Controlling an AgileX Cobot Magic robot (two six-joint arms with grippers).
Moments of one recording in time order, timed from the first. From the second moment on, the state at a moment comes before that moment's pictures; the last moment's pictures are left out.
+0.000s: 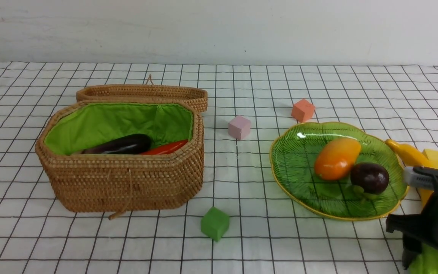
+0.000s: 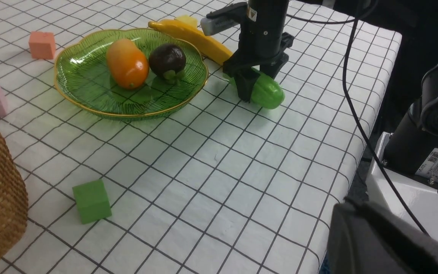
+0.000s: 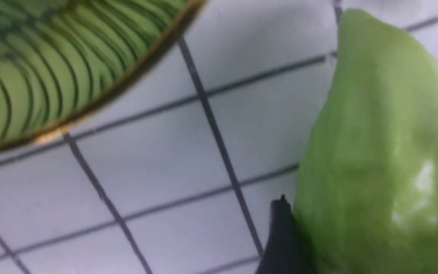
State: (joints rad) right arm 0.08 1.63 -0.89 0.01 0.87 0.40; left arm -0.51 0.50 -0.71 -0.70 0.84 0.64
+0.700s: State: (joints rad) right arm 0.69 1.92 -1.99 0.50 0.76 -0.44; left arm -0.51 0.50 -0.71 -0.01 0.66 -0.20
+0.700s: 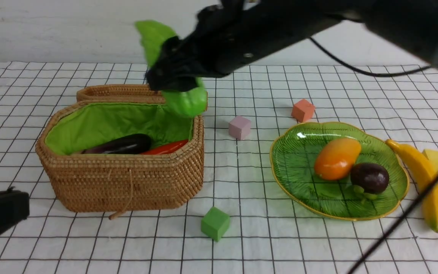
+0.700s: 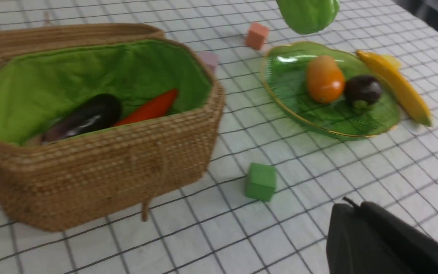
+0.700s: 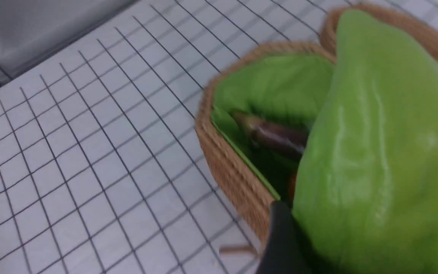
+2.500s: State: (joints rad) right arm -0.20 1.92 -1.27 0.13 0.66 0.03; left arm -0.51 0.50 -0.71 -0.94 0.71 0.78
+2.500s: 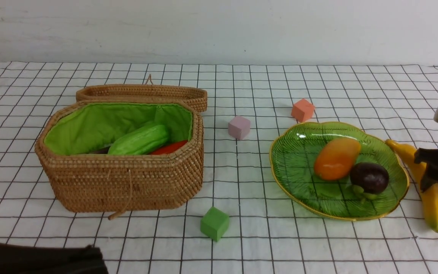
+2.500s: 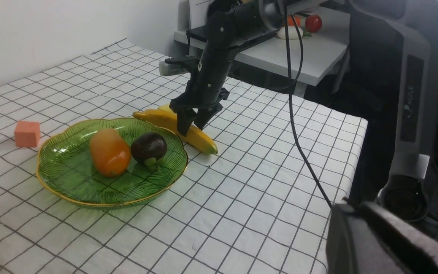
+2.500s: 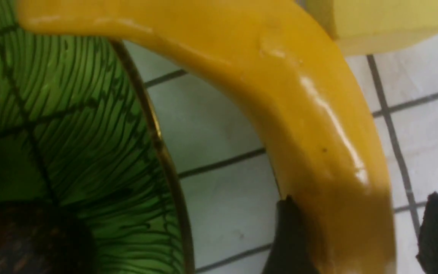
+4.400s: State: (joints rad) right arm 0.17 1.26 -1.27 0.10 1.03 0.00; left arm -0.51 0.41 -0.64 -0.78 0.55 0.63
